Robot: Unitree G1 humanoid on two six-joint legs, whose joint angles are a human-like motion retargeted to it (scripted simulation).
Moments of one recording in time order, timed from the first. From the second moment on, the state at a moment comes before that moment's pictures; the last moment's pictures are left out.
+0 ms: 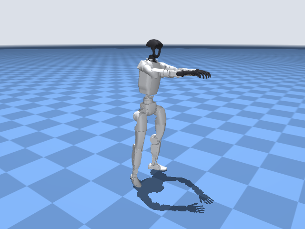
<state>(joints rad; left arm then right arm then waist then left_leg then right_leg) -1.28 0.75 -0.96 0.69 0.41 -0.18 0.03 -1.25 -0.53 0.93 0.63 -0.44 -0.06 -0.12 0.15 -0.17 0.05 0.12 0.09 0.53 0.01 -0.15 -0.17 0.04 -0.19 -0.35 0.05 0.01 0.26</state>
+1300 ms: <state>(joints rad) -1.33 0.77 -0.97 0.74 0.30 -0.14 -0.05 -1.34 -0.38 0.96 0.73 -0.33 -0.01 -0.09 0.32 -0.17 0.01 0.09 0.02 0.31 -0.01 -0.14 -0.18 0.08 -0.30 -0.54 0.19 -0.05 0.22</state>
